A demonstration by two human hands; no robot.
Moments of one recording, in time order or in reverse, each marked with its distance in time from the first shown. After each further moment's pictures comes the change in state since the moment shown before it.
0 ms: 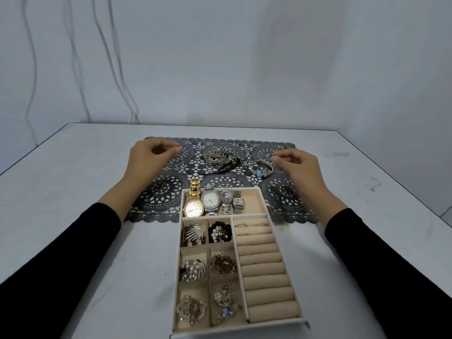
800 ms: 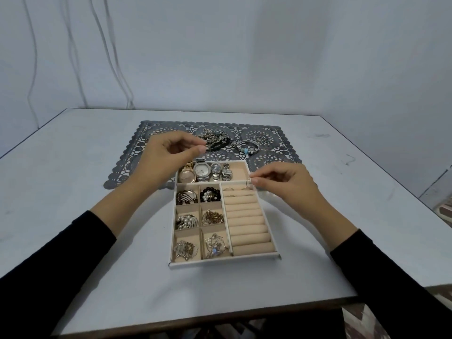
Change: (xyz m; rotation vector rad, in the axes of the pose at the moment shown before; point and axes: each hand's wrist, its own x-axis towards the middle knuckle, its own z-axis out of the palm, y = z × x) left_hand -0.096 0.081 0.003 -0.289 -0.215 0.106; right_hand -0.122 -0.020 -0.025 0.059 -0.356 -0.189
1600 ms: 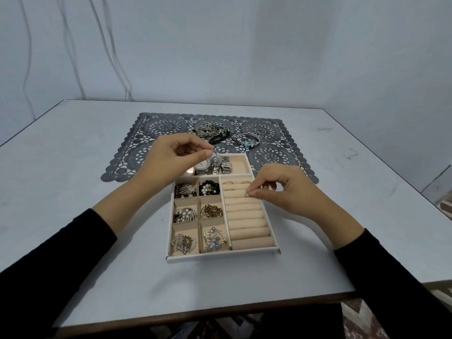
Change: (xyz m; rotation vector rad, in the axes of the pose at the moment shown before) left_hand -0.013 0.001 0.011 -0.025 -0.076 -0.094; right_hand -0.005 0.002 -0.006 -0.395 -0.262 -0.217
